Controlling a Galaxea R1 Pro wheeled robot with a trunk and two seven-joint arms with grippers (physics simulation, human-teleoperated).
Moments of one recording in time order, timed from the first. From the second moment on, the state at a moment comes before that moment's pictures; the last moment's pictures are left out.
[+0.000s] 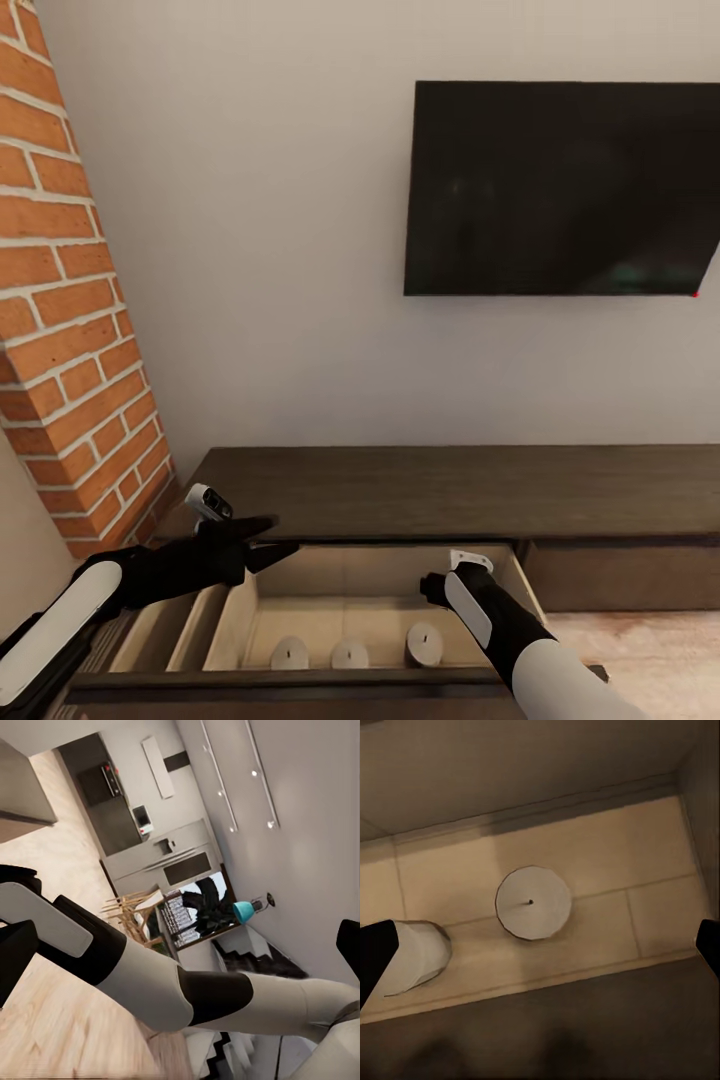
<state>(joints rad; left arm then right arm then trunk) -0.32 0.47 -0.32 -1.53 1.58 0.99 -0.61 -0.63 0.06 0.29 -0.54 -0.57 0.50 -0.39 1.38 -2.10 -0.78</state>
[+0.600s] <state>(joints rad) -0.32 0.47 -0.32 -1.53 1.58 0.99 -0.61 -0.63 0.06 0.29 -0.54 -0.57 0.50 -0.39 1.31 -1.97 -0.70</state>
